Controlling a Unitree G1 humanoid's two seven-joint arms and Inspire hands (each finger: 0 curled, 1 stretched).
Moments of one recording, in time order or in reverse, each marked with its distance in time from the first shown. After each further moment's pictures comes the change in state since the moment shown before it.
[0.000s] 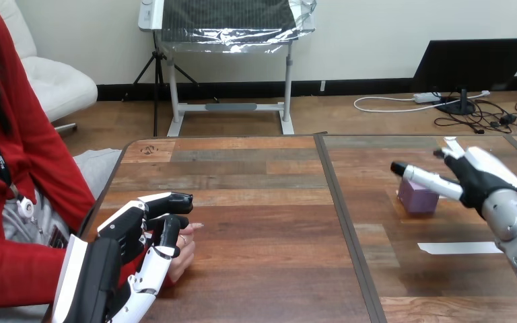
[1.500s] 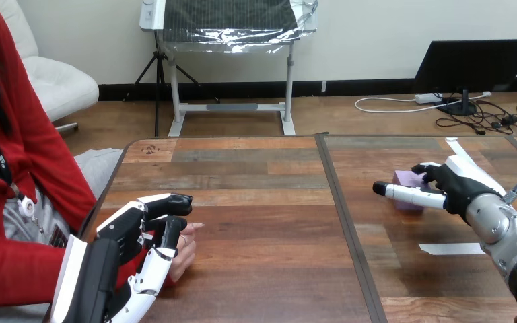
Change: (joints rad) left arm 0.001 0.000 0.010 0.000 0.016 0.000 0.000; right arm 0.000 0.040 0.025 0.004 -0.020 0.006 0.025
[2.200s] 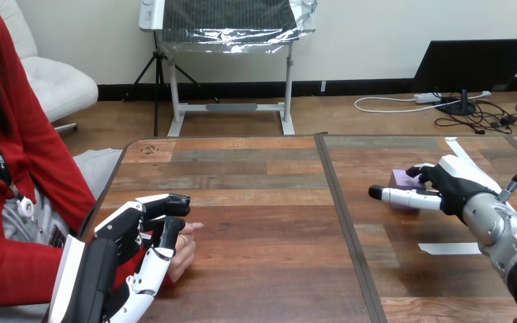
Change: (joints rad) left arm 0.001 0.000 0.006 0.000 0.000 0.000 0.000; right arm -0.003 0.000 0.050 0.000 -0.041 -0.016 -0.013
